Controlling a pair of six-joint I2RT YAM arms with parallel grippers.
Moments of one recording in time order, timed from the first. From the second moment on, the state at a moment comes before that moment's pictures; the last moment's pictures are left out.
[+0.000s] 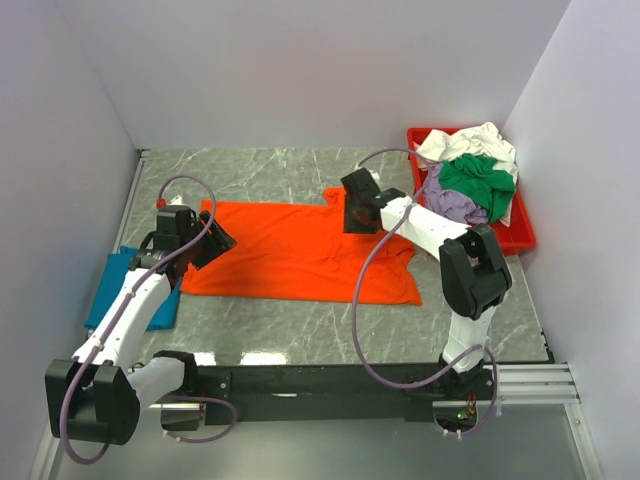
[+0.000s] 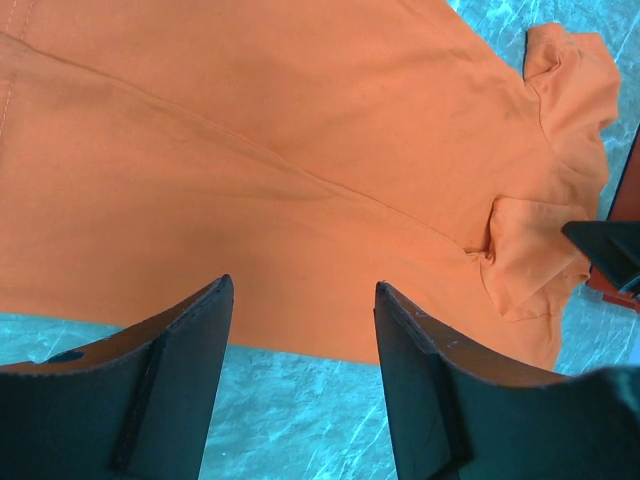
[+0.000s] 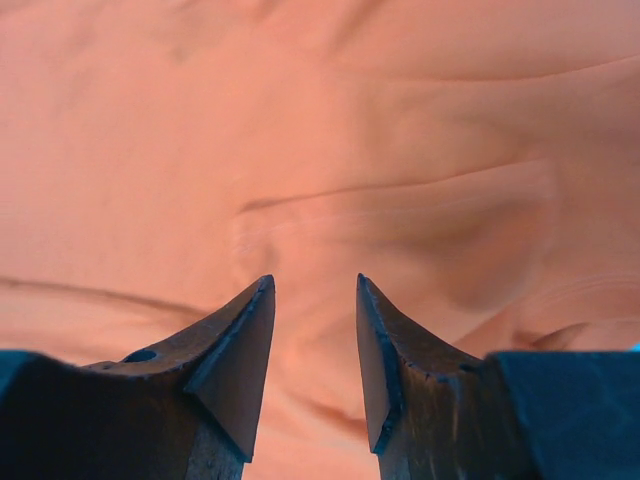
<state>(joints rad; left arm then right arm) -0.11 1.06 0.77 -0.44 0.10 -0.69 0.51 1.85 1.37 -0.53 0.22 0.49</state>
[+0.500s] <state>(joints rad) -0.11 1.01 0.77 -0.48 0.11 -0.67 0.58 2.04 1.50 -0.56 0.23 0.51</state>
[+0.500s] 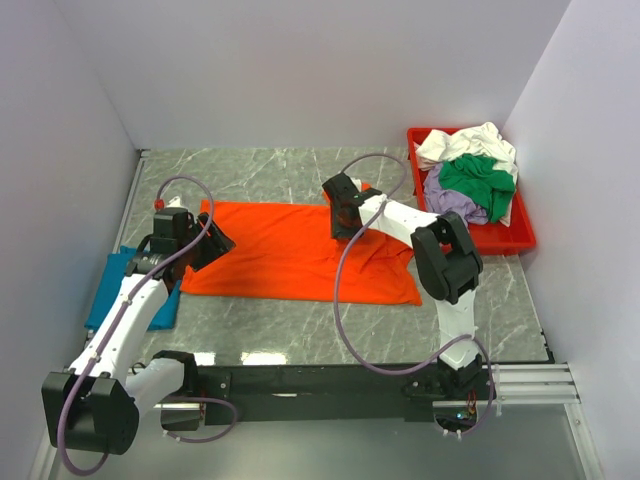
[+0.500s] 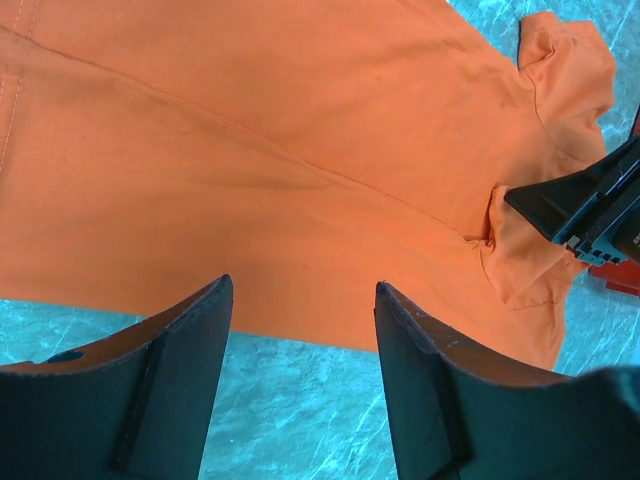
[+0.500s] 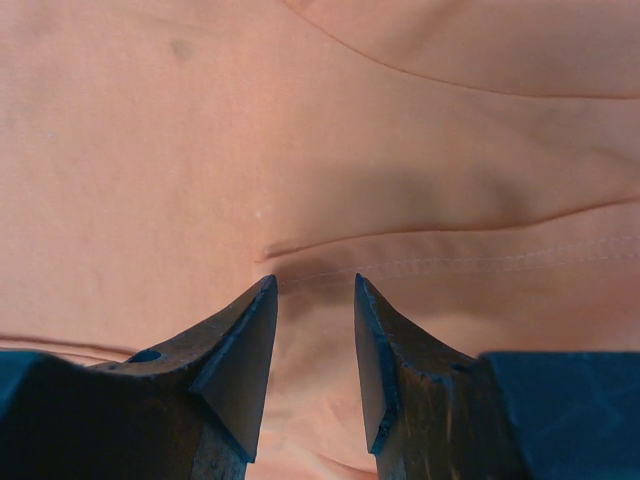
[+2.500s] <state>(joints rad) -0.11 1.07 0.78 -0.45 0.06 -0.75 0.67 2.08 1.63 -0.62 0.26 0.49</state>
